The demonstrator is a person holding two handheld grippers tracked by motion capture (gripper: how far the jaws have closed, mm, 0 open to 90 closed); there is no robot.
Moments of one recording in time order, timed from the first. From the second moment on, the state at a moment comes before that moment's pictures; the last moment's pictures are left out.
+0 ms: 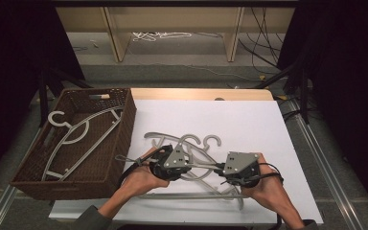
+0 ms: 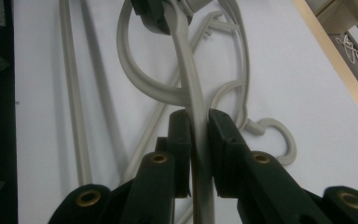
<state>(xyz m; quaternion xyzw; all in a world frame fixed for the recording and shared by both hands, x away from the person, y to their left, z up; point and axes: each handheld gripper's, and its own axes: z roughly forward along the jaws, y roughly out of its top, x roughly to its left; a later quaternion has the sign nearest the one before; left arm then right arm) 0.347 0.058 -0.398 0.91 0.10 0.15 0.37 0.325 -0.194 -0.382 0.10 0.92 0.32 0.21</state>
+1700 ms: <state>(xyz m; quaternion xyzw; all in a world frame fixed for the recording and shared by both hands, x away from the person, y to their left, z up) 0.346 0.176 -0.301 0.83 0.29 0.16 0.45 0.307 -0.216 -0.408 0.30 0.79 0.48 0.22</state>
